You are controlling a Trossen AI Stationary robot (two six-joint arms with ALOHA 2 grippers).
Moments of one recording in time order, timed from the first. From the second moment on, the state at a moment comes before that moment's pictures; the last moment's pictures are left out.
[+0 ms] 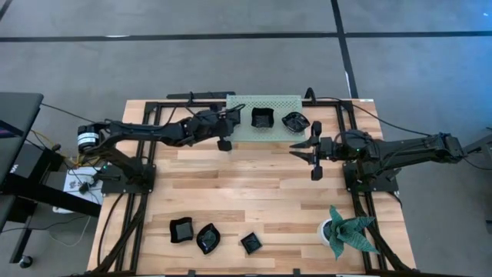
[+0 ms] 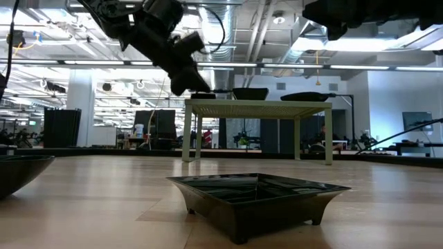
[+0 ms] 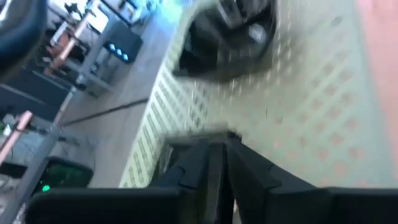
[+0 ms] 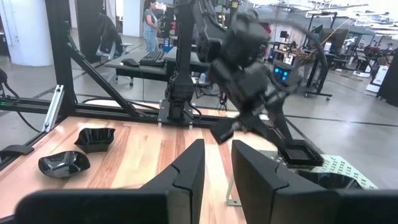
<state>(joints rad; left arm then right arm) 0.27 1.48 0.84 0.21 -0.32 0.65 0.01 0.71 0.45 0.25 0.09 -0.14</state>
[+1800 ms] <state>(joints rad) -0.46 1.97 0.92 0.58 0.06 -0.74 0.19 0.99 0.50 0.27 0.08 0.03</state>
